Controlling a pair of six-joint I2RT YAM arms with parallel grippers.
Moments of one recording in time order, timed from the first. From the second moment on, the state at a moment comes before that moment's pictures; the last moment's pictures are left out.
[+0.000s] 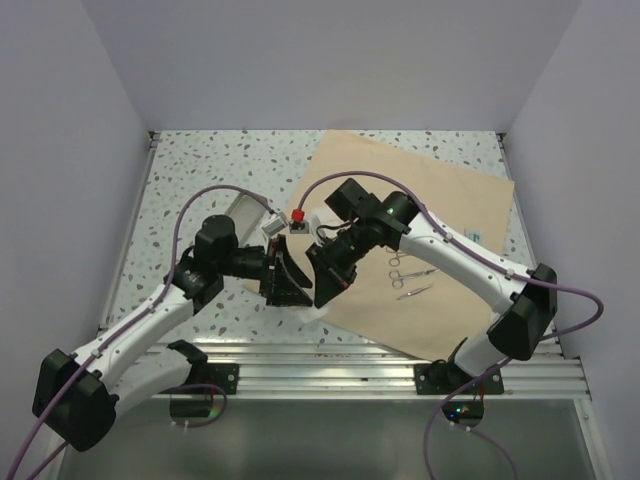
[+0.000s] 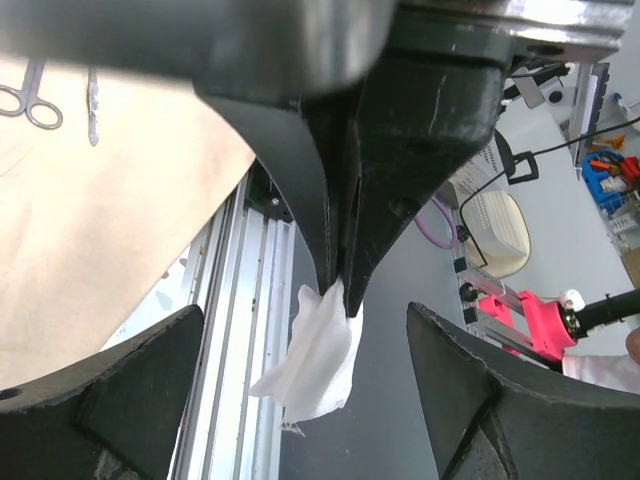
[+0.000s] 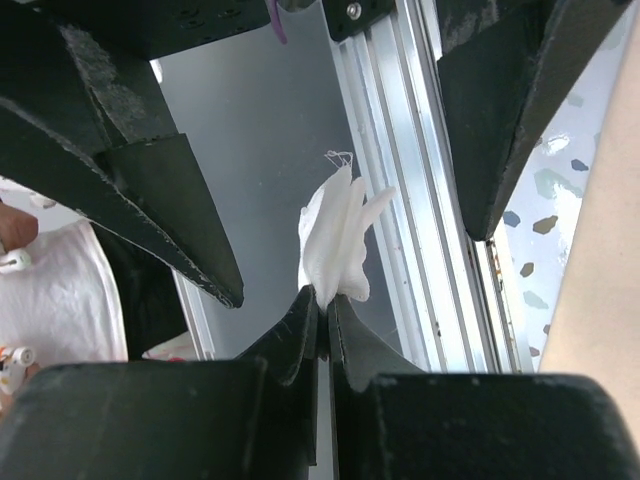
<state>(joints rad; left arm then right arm) -0.53 0.99 0.64 0.08 1.11 -0.52 0.86 1.57 1.53 -1.08 -0.80 0.05</state>
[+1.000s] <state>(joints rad) -0.54 0.93 0.57 0.10 1.10 -0.58 0.86 1.50 1.48 -0.97 -0.80 0.11</state>
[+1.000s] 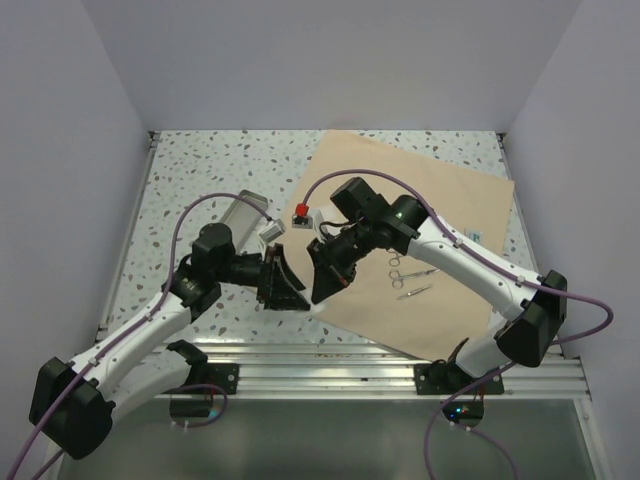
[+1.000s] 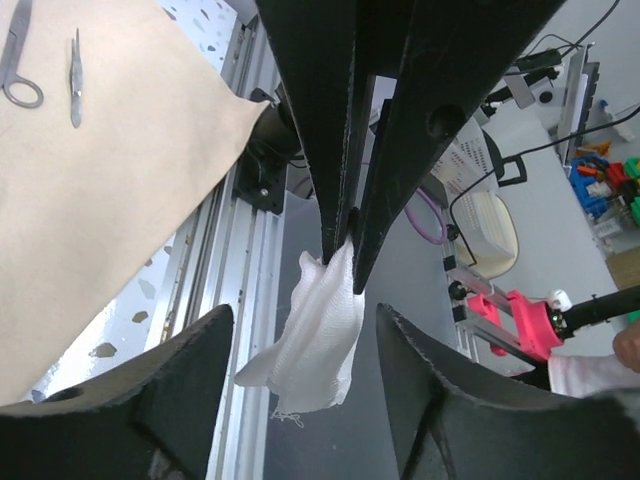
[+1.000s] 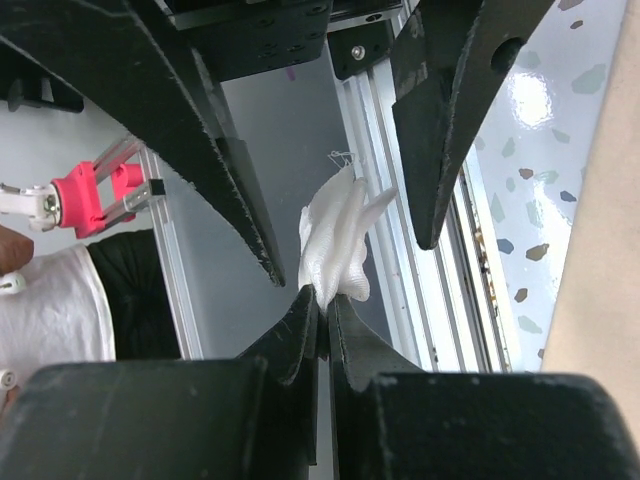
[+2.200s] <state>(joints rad) -0.12 1.47 1.06 -0.51 0.26 -0.17 0.62 1.59 1.44 -1.05 -0.41 0.23</state>
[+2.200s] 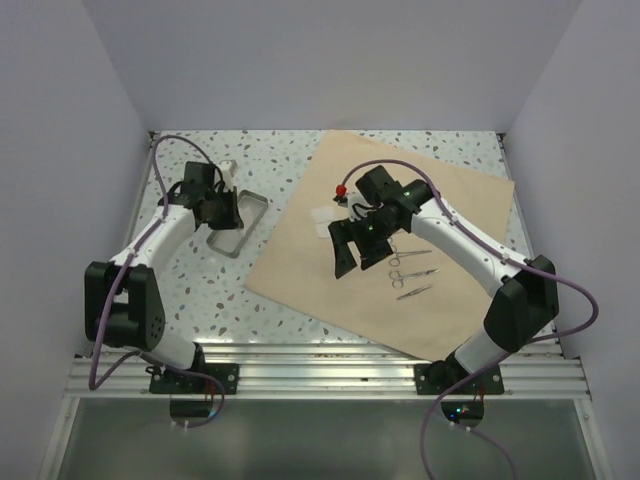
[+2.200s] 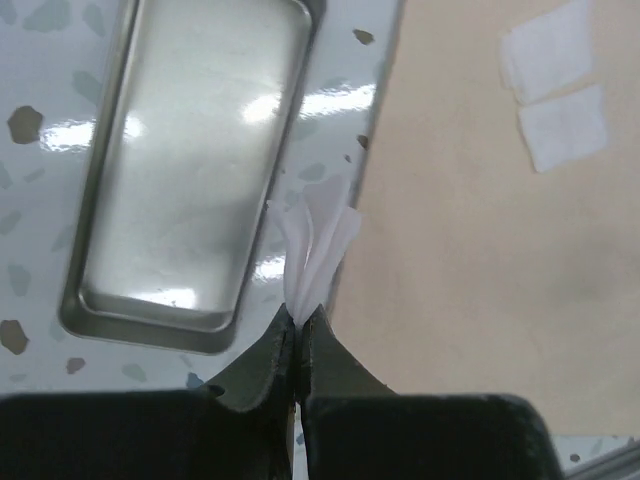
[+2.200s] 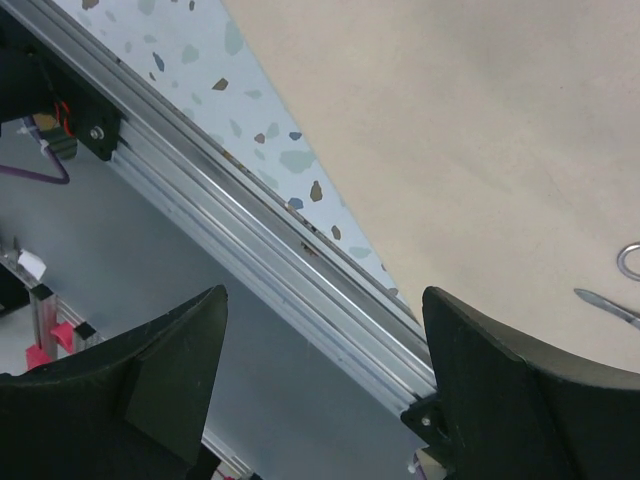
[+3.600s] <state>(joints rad) 0.01 2.06 1.45 -0.51 0.48 -0.05 0.62 1.73 1.49 -1.02 -0.46 0.22</state>
